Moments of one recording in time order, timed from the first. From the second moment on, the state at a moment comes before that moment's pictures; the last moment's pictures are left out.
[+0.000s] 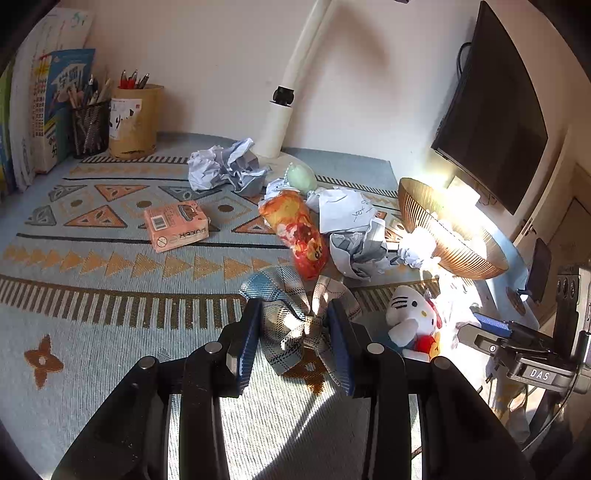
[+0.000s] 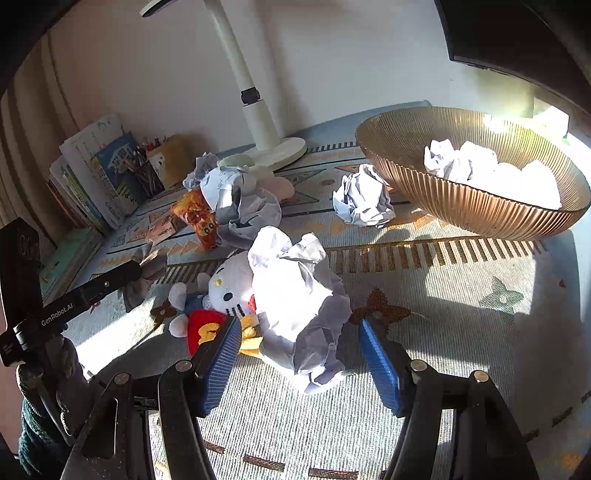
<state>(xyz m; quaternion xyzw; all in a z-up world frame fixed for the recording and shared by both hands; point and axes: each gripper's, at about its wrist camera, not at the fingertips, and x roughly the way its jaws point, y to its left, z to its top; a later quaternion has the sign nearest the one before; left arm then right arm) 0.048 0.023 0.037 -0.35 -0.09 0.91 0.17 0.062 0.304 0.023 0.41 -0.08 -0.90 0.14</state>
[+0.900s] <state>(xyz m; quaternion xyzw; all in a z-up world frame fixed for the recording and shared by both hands) -0.082 0.264 0.126 -0.38 -0.06 0.85 0.37 0.016 0.468 0.131 0.31 -0.16 -0.94 -0.04</state>
